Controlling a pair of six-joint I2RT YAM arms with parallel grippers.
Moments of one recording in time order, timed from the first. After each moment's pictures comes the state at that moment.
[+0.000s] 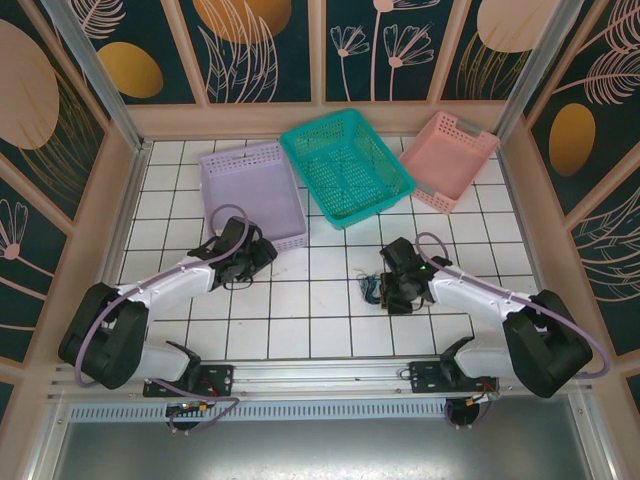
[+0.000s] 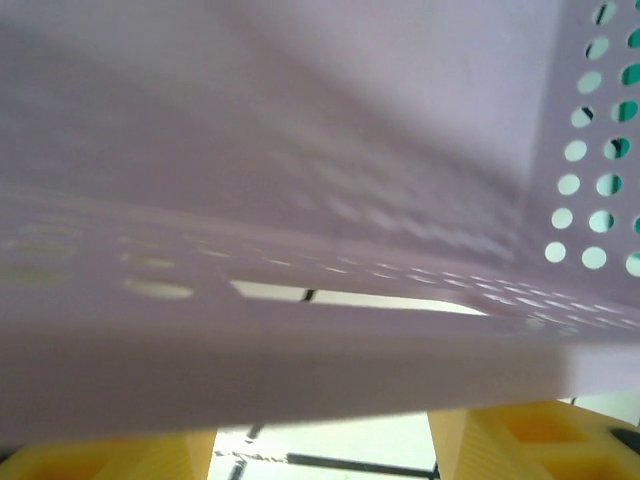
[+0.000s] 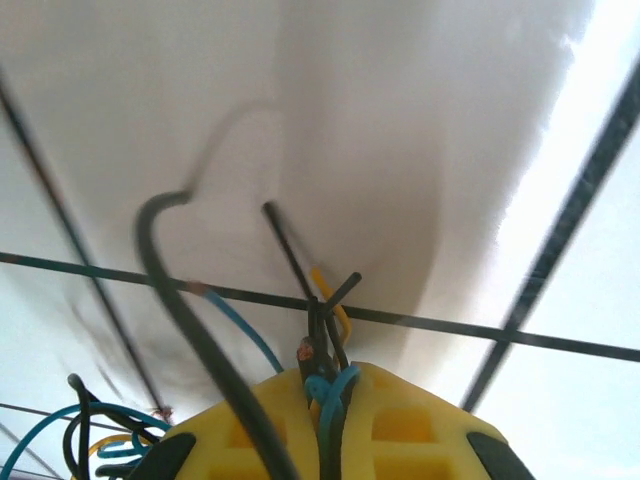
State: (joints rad) left arm -0.48 1.37 0.67 -0.25 0.02 -1.05; right arm 0.61 1.26 0.59 -0.58 -0.12 2.09
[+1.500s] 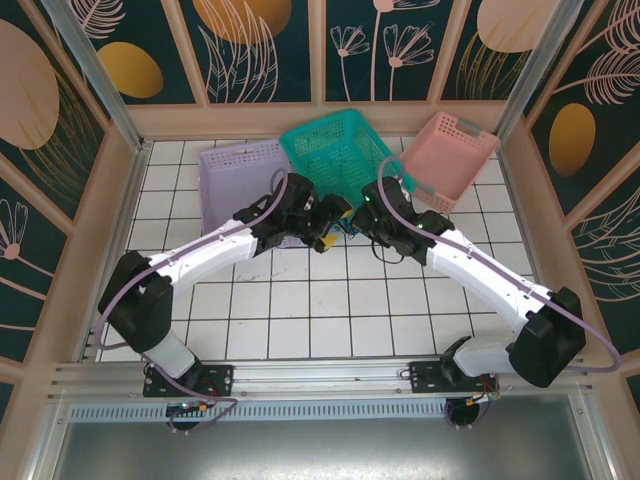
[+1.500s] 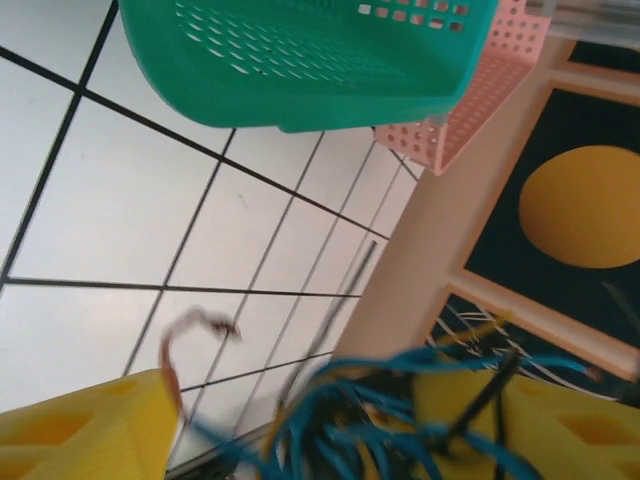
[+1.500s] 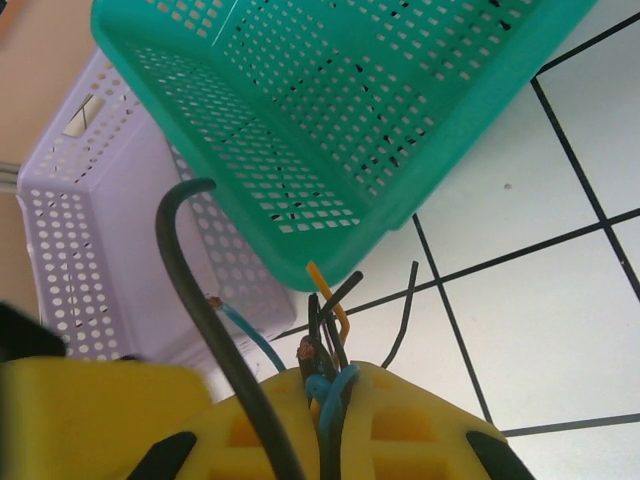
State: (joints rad) left arm -0.73 1.64 1.20 -0.20 0.35 -1.57; right arm 0.70 1.32 1.11 -0.57 0.16 1.07
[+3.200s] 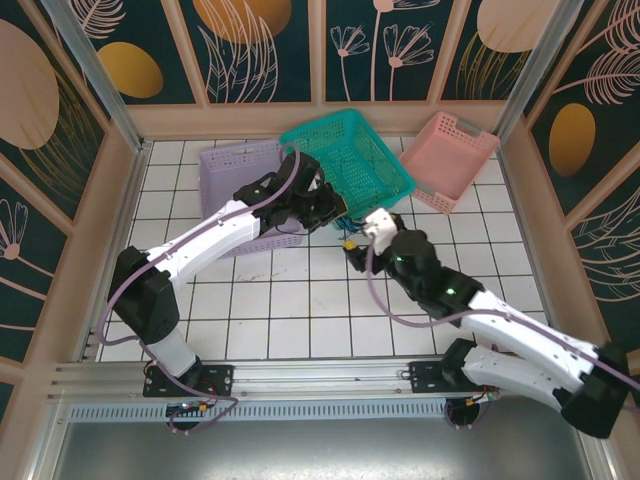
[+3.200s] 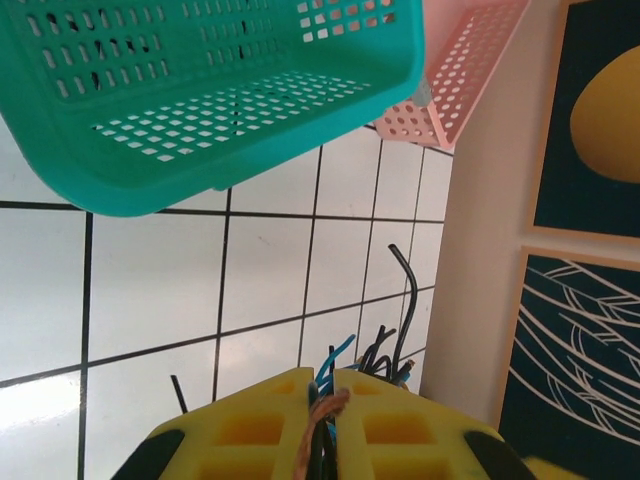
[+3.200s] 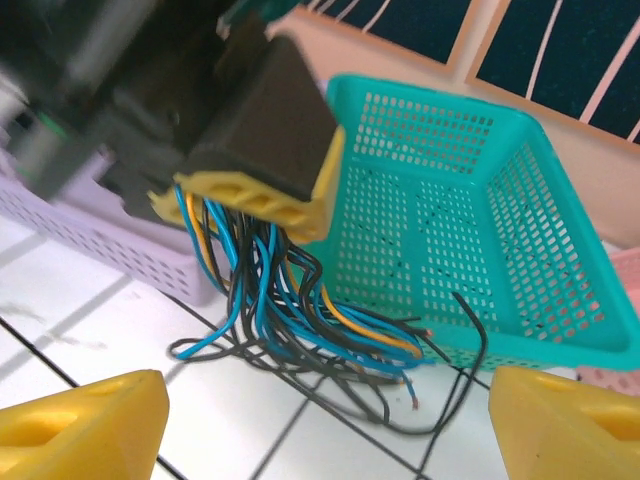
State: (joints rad) left arm -0.72 1.69 1.46 -0.50 0.31 -1.14; right arm 0.88 0.94 0.68 -0.13 0.33 -0.12
